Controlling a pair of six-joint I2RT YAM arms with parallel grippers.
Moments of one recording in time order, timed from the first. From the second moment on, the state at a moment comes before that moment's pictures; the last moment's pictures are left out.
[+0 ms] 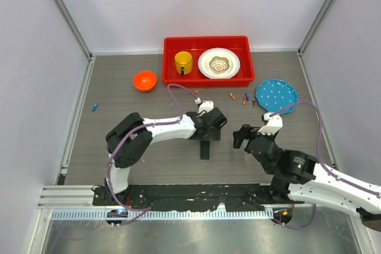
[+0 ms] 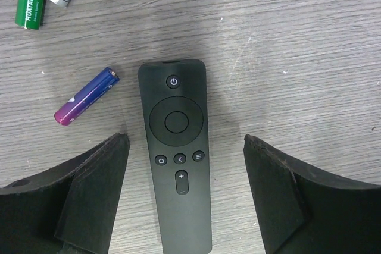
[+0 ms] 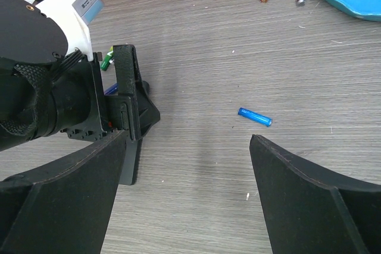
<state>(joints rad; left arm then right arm) -1.03 1.94 1.31 -0.49 -0.35 -0.89 1.11 0.58 0.59 -0.65 0.82 0.81</state>
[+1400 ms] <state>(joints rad) -1.03 1.93 1.30 -0.51 -0.38 -0.84 1.11 0.57 0.59 -0.64 0.82 0.81</state>
